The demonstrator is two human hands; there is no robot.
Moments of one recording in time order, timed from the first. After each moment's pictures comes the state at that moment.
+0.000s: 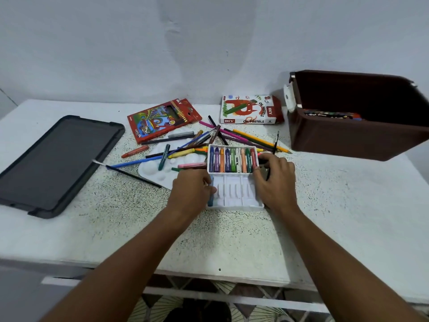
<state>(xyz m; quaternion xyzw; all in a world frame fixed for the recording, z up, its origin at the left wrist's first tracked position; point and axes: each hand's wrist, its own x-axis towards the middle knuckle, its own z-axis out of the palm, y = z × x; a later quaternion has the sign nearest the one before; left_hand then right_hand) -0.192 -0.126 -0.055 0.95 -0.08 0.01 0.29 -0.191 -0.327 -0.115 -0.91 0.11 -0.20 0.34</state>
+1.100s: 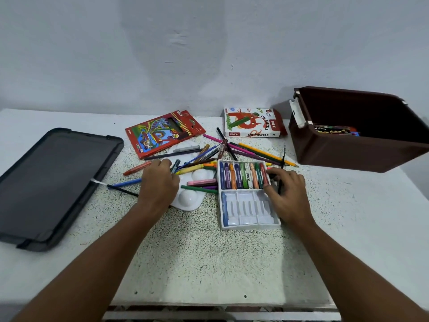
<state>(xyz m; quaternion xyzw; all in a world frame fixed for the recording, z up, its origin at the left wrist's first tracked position) -0.100 -0.042 -0.080 0.96 -0.09 0.13 0.23 -0.187 -0.326 -0.112 -0.91 0.10 -0.20 0.34</state>
